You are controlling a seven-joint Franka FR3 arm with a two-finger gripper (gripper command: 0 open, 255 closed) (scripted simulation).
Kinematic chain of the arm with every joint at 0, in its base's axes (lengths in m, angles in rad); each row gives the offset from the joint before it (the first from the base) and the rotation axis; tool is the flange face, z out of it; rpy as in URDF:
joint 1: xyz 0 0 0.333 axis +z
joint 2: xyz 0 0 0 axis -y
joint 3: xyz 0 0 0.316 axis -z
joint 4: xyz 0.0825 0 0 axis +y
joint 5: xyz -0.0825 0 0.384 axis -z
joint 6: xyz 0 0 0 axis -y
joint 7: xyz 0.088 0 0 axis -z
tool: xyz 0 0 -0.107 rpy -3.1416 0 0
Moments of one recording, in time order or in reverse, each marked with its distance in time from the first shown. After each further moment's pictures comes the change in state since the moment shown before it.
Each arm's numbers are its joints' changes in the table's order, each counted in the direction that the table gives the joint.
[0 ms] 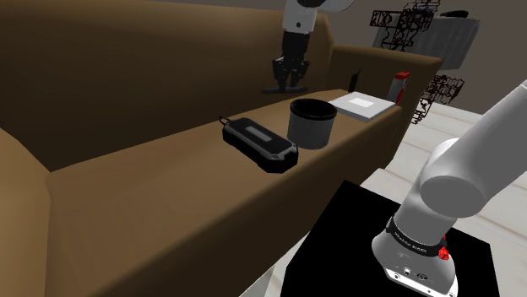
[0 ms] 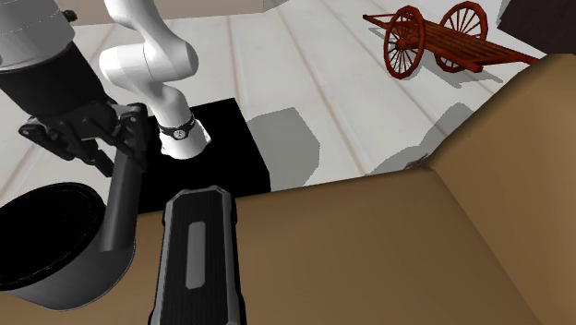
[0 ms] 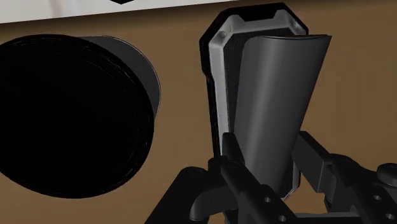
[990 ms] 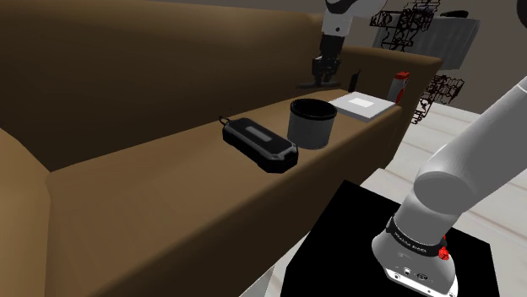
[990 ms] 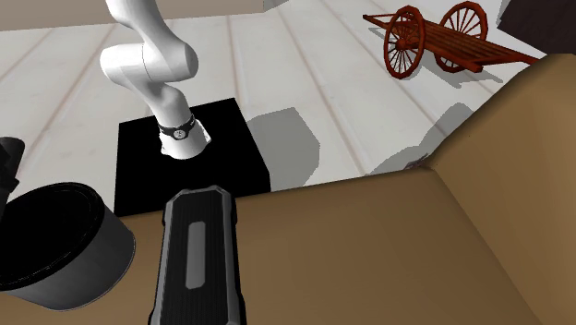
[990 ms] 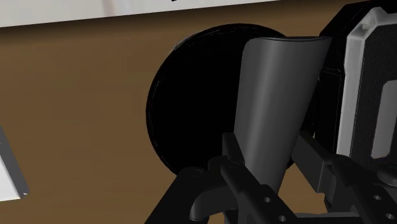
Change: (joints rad) arm -0.130 -0.024 0.227 -0.011 0.057 -0.001 -0.340
